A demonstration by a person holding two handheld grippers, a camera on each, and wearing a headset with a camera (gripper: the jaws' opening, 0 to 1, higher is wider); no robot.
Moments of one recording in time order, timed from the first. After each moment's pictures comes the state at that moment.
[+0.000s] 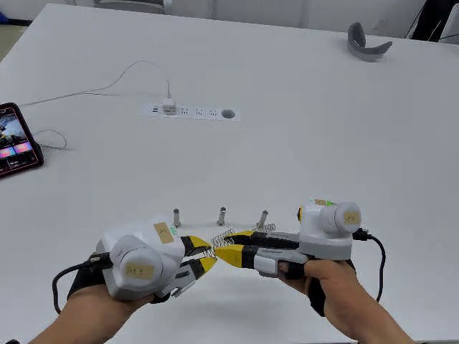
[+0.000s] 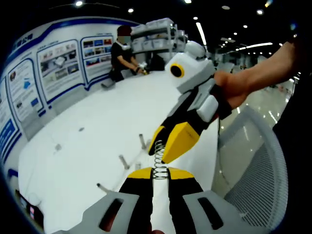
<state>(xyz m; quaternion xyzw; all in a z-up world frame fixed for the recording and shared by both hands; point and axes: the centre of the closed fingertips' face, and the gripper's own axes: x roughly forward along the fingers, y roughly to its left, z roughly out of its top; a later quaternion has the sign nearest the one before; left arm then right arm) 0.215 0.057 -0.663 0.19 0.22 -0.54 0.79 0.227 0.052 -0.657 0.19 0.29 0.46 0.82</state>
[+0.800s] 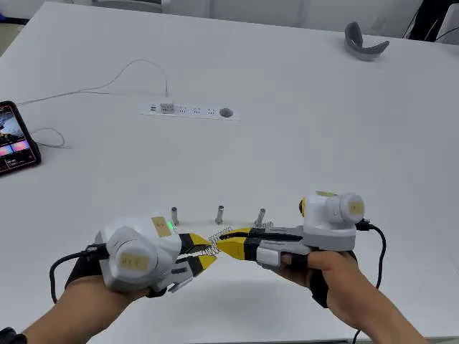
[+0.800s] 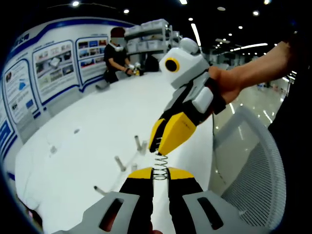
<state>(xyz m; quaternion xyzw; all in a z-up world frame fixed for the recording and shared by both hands) 0.214 0.055 -0.663 0.18 0.22 -0.57 0.77 0.223 0.054 -0.640 0.19 0.29 0.49 0.80</state>
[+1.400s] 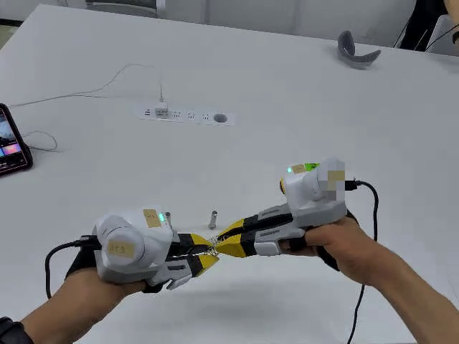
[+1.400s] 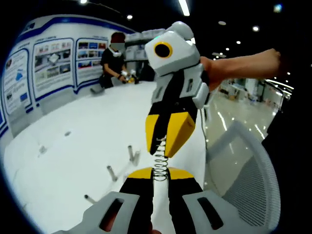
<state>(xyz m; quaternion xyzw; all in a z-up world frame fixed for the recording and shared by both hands) 0.218 0.038 -0.651 0.11 0.21 -0.60 0.76 0.221 0.051 -0.627 -0.05 0.35 0.58 0.74</state>
